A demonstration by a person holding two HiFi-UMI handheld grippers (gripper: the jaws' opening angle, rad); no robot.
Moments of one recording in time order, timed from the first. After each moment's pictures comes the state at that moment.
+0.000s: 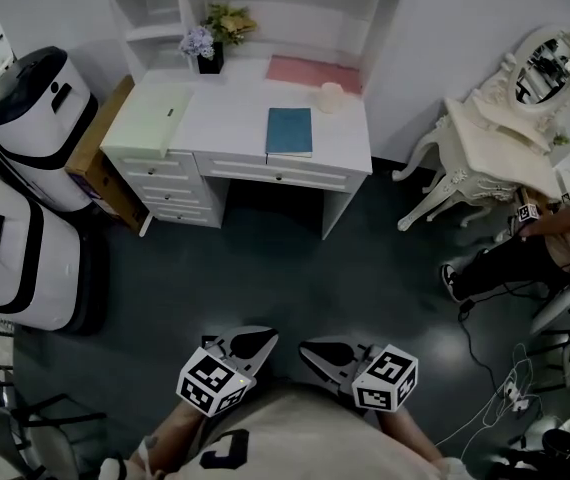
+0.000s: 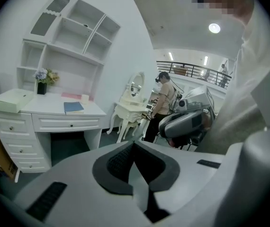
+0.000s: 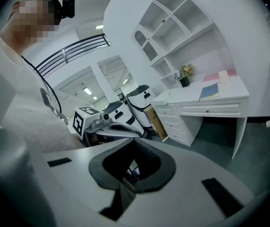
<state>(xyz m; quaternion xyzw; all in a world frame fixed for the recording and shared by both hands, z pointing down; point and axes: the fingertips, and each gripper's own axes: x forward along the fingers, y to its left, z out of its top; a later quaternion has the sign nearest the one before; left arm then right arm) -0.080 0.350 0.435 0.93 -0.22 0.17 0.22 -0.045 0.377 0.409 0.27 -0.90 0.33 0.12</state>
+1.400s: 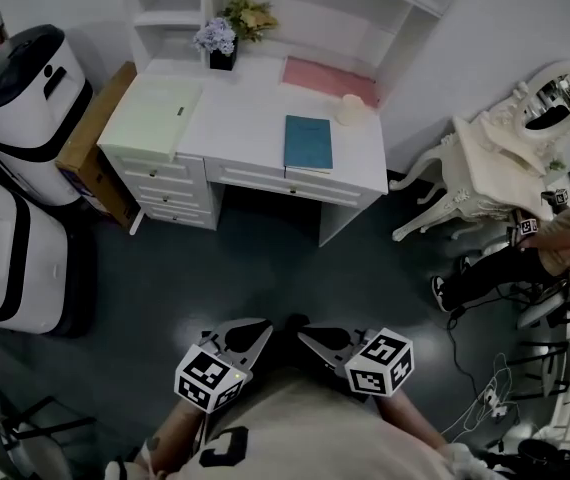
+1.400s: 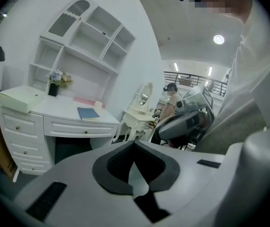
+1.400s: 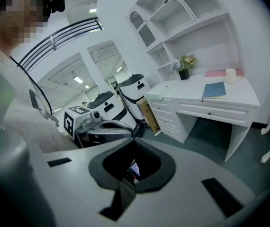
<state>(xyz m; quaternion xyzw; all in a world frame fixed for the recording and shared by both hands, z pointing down) -0.144 0.264 0.443 0.93 -0.26 0.11 0.24 -0.100 0.282 0.427 0.28 -0.88 0.34 0.20</state>
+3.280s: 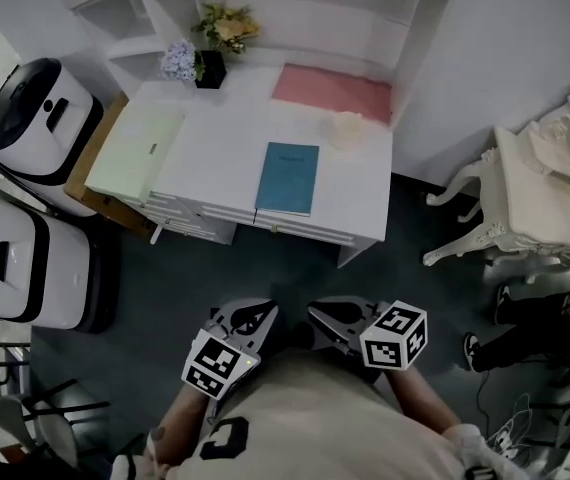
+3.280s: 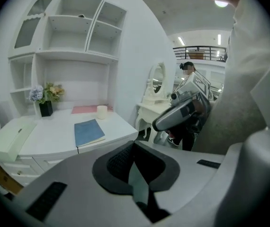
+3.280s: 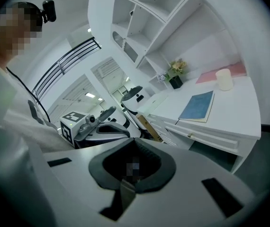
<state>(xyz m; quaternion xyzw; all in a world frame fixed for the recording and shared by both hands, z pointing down) 0.016 0.079 0.442 0.90 -0.33 0.24 0.16 0.070 0.081 0.434 0.20 -0.90 0.38 0.12</state>
